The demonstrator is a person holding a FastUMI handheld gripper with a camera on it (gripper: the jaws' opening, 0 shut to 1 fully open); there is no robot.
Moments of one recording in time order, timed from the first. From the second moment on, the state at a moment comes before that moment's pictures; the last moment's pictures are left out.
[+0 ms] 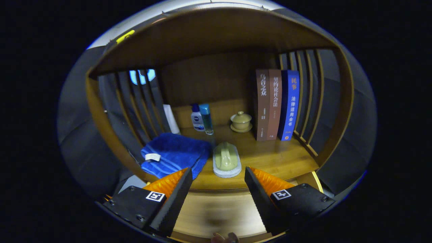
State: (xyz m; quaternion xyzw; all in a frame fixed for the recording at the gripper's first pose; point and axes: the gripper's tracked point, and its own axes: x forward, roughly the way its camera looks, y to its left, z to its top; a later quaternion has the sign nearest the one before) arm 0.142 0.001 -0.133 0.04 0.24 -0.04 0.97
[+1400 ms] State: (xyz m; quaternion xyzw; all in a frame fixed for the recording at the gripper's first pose) arm -0.074 -0.007 -0.277 0.05 0.16 -0.07 0.98
